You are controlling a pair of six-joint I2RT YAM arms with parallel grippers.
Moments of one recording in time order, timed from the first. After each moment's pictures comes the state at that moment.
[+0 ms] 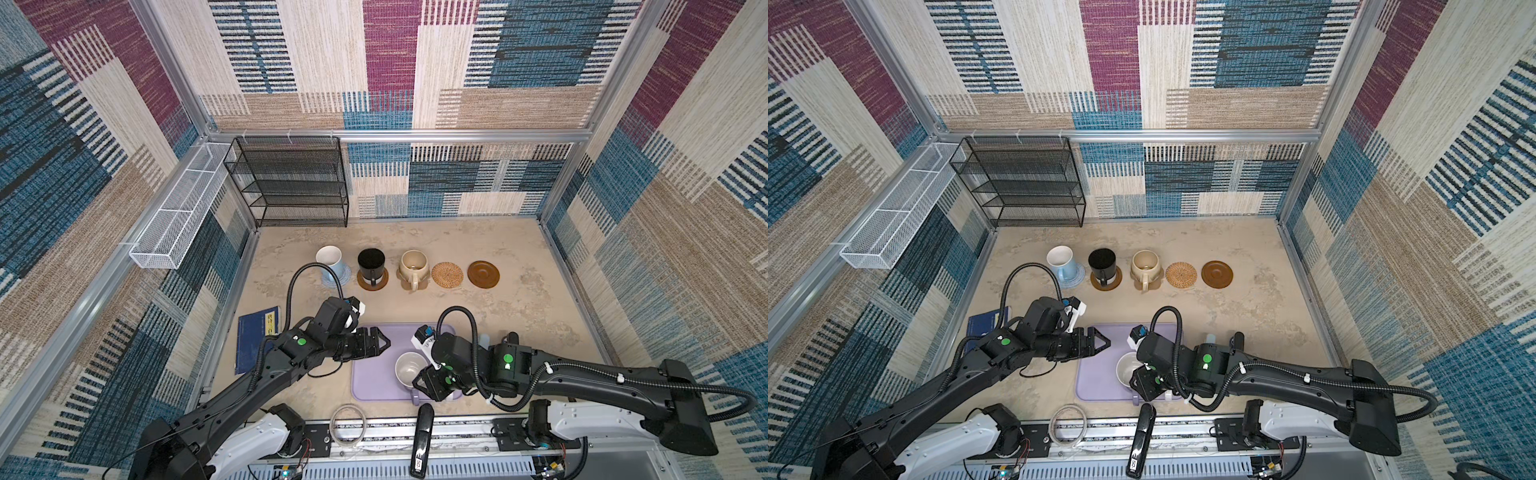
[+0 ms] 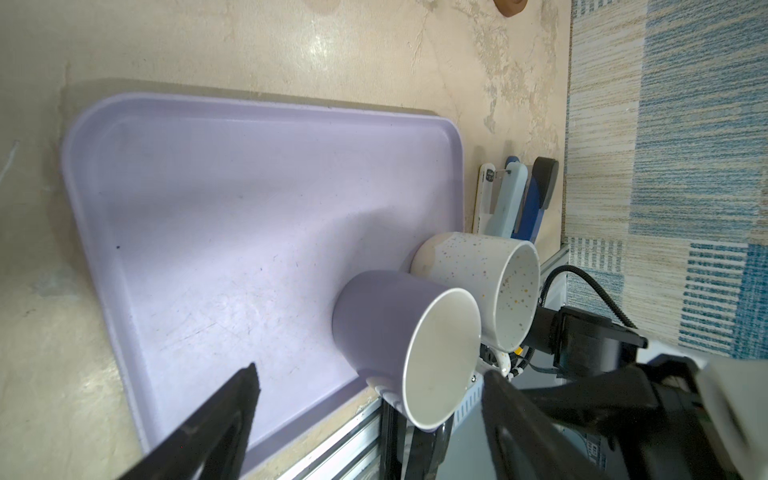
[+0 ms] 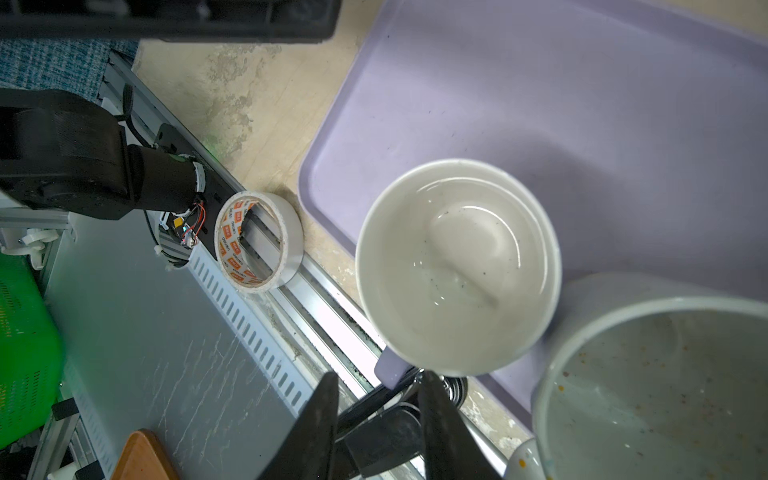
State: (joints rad) left arm -0.62 1.00 0.67 -0.54 0.38 -0.75; right arm 1.23 1.13 0.80 -0.60 -0.06 0.72
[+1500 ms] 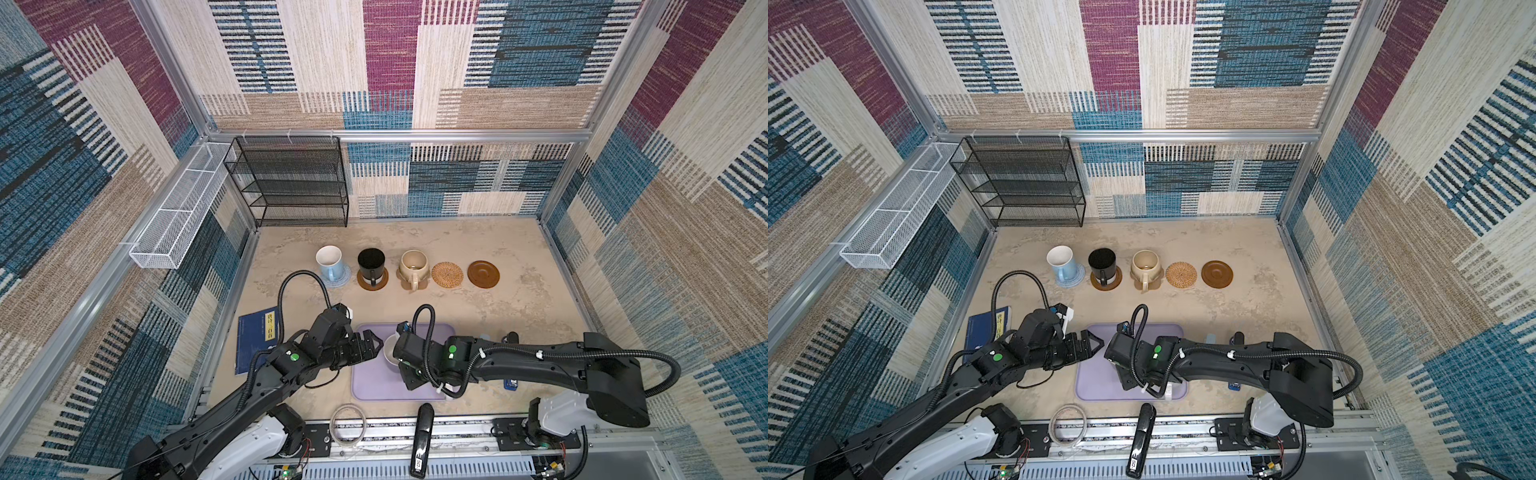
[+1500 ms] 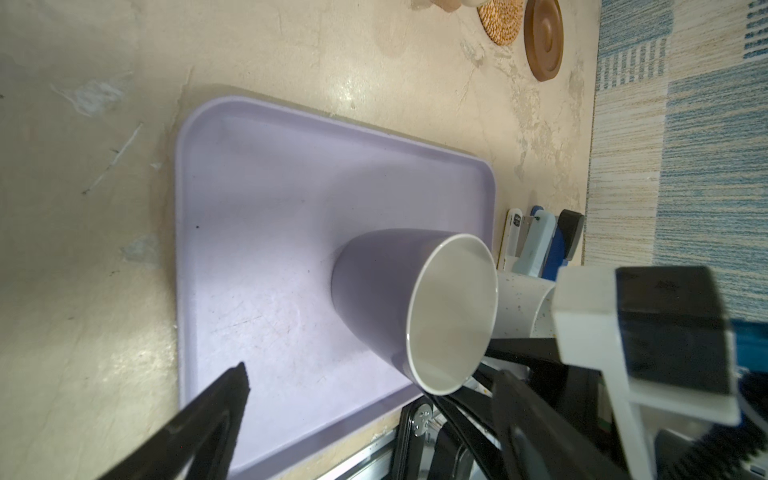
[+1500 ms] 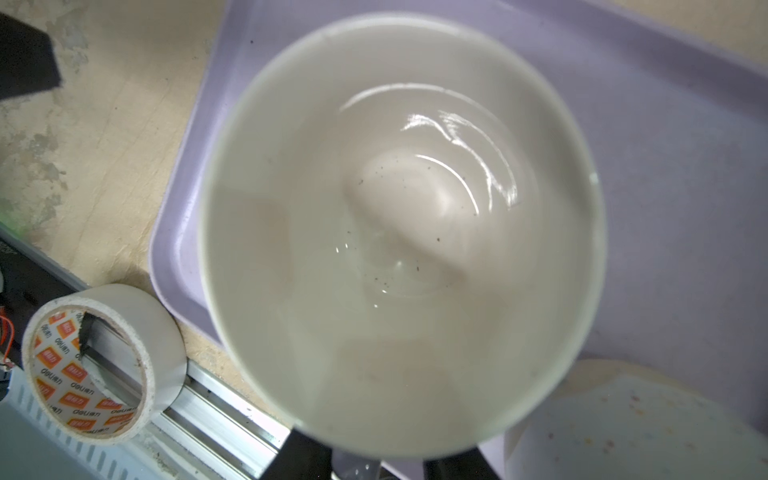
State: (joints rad) left arm -0.67 0.88 0.58 -0.53 0.19 -0.89; right arm 1.20 1.52 0.95 -0.58 0.12 0.74
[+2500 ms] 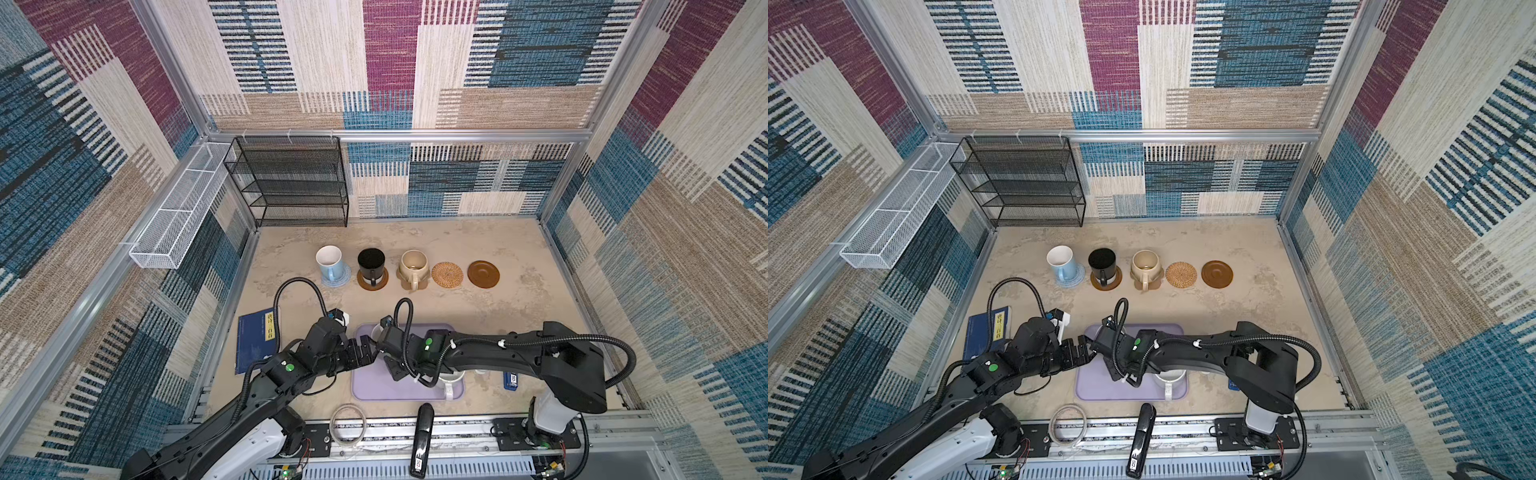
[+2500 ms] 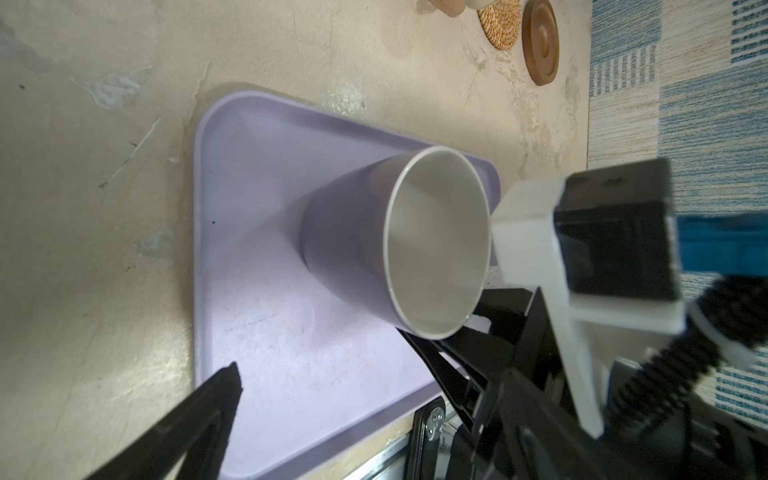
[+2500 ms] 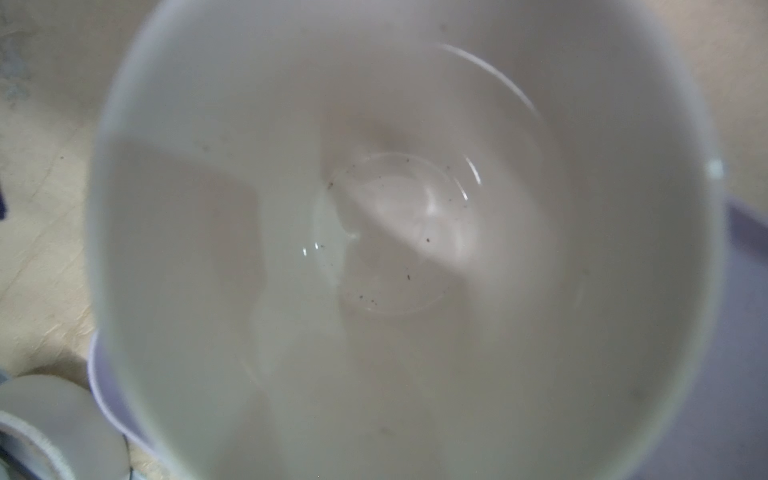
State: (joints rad) left arm -0.67 0.79 0.50 -0.48 0.19 -0.89; right arm 1.18 1.70 1.07 -0.51 0.16 0.62
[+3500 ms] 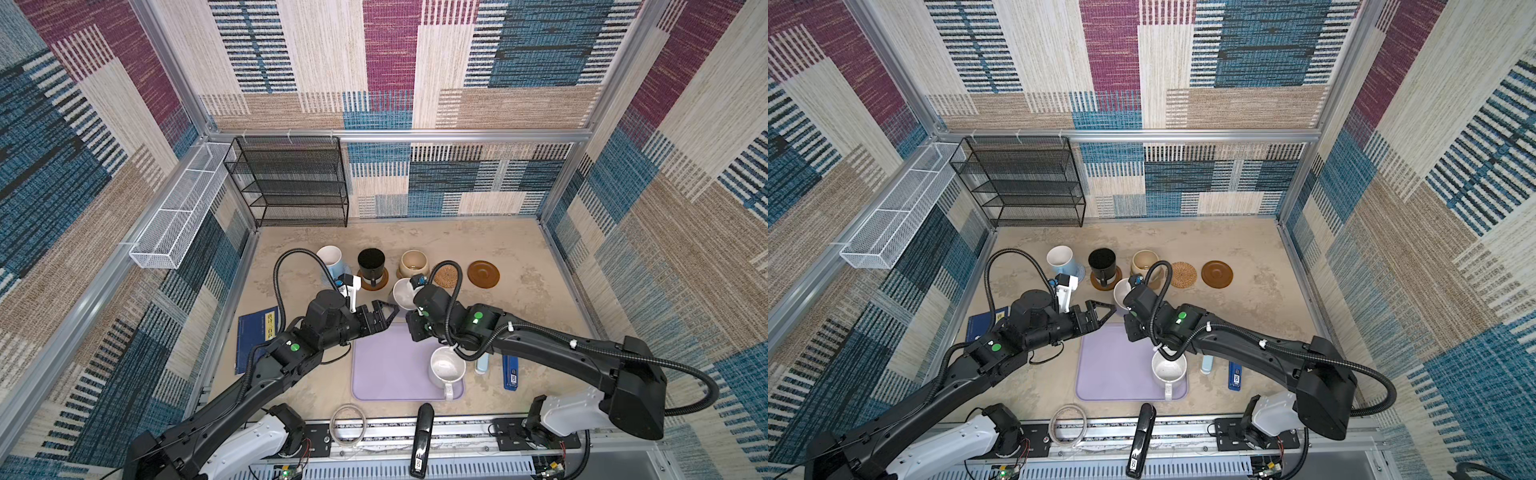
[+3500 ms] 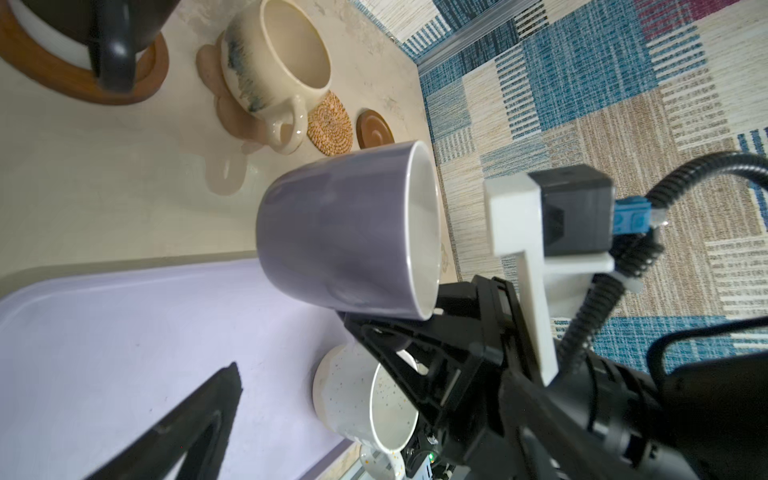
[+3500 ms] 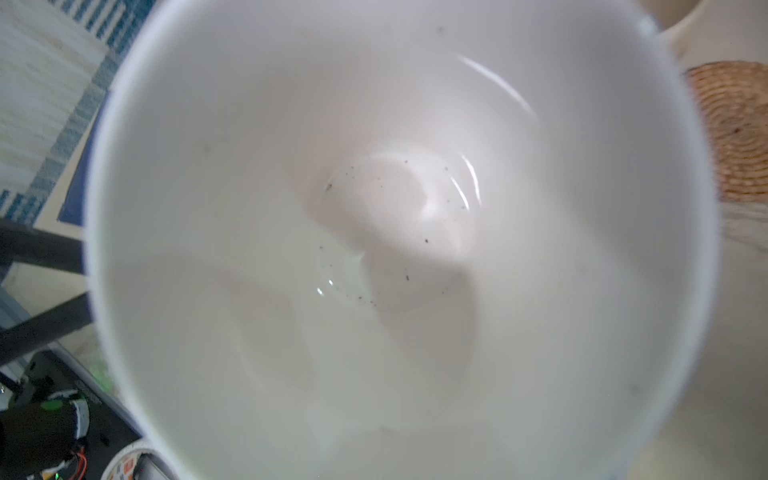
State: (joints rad) left arm -0.67 0.96 0.73 -0.23 0.24 -0.89; right arm 0.94 1.37 1.05 -0.49 0.17 0.55
